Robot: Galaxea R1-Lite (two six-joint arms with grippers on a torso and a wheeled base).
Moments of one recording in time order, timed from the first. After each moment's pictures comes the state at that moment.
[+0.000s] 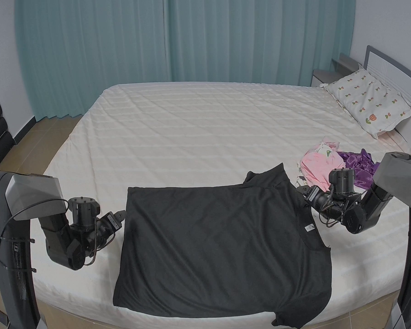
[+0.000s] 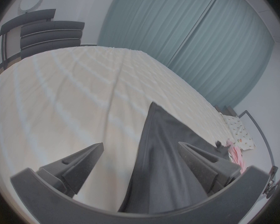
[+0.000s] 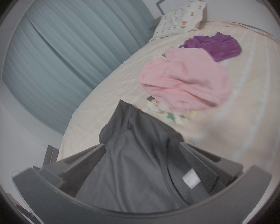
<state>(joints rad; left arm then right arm) -0.10 2.35 -0.53 -1.27 0.08 -0.68 0.13 2.29 -0.84 -0.92 -0.04 0.76</state>
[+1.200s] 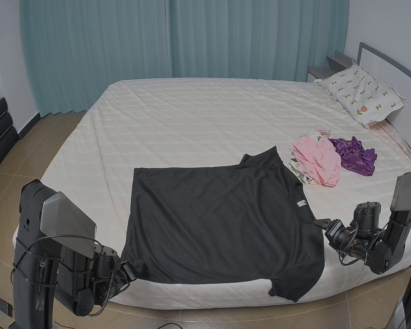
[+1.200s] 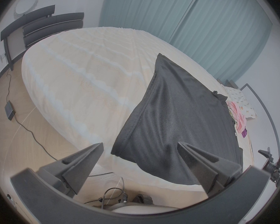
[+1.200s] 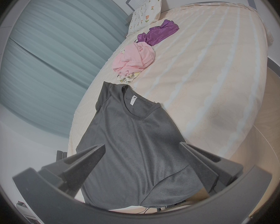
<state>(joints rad) -0.34 2.49 -0.19 -1.55 0.22 -0.76 0.11 2.19 -0.30 -1.28 0.02 0.91</state>
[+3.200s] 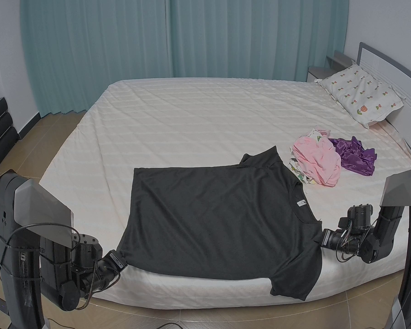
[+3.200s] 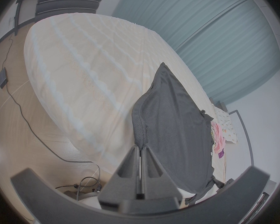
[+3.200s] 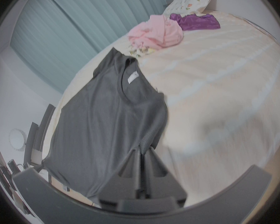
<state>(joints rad) -0.25 2.36 -0.13 -1.55 0.04 -0.95 -0.01 2.39 -0.54 -1.14 0.23 0.41</state>
